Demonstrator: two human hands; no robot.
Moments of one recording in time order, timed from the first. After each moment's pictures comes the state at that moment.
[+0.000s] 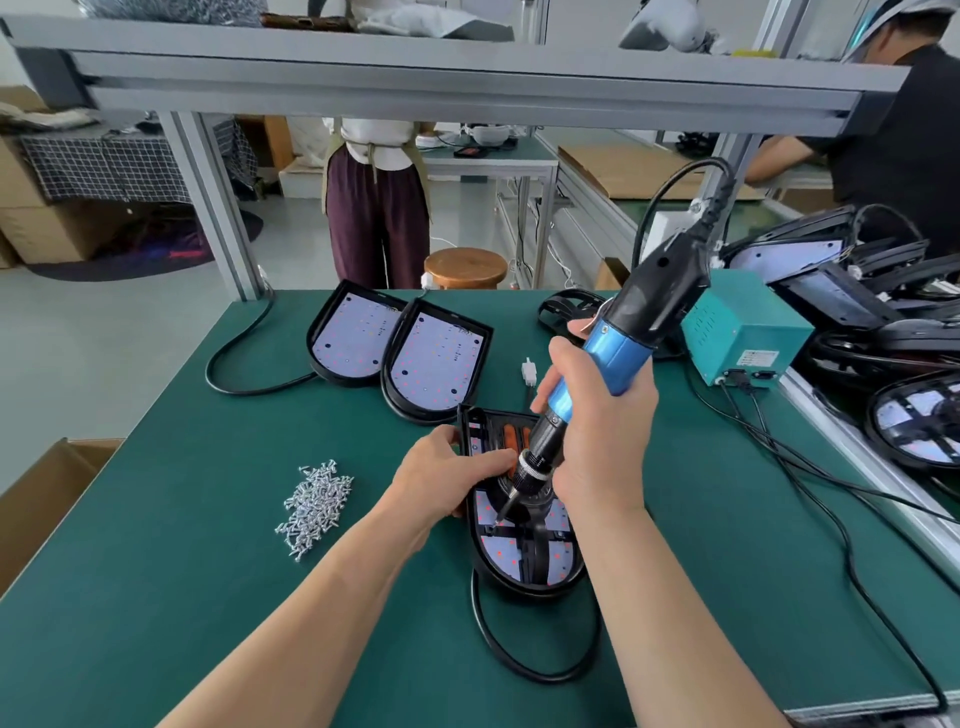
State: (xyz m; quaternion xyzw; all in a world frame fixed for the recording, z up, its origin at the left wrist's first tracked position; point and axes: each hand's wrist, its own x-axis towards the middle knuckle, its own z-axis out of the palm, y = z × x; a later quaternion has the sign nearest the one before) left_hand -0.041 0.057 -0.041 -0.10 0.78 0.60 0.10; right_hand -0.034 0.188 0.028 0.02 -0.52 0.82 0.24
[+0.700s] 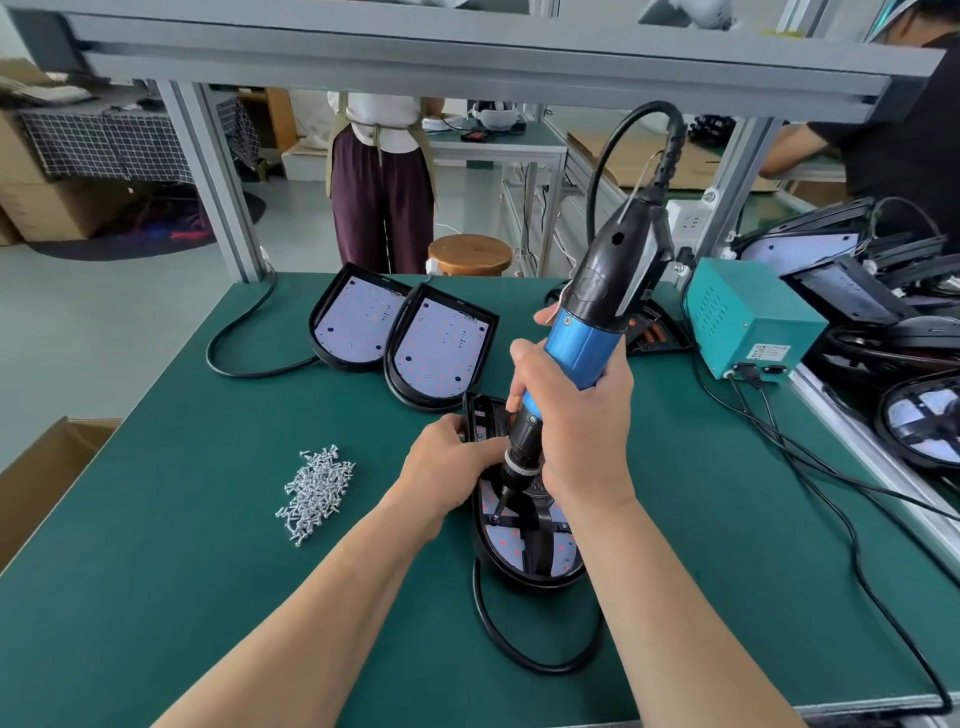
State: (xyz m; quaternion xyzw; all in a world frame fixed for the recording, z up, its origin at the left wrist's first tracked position) left_hand -0.042 0.064 -0.045 -0.11 0.76 0.64 0.08; right_hand -0.030 0.177 0.025 0.12 -0.57 0.78 0.20
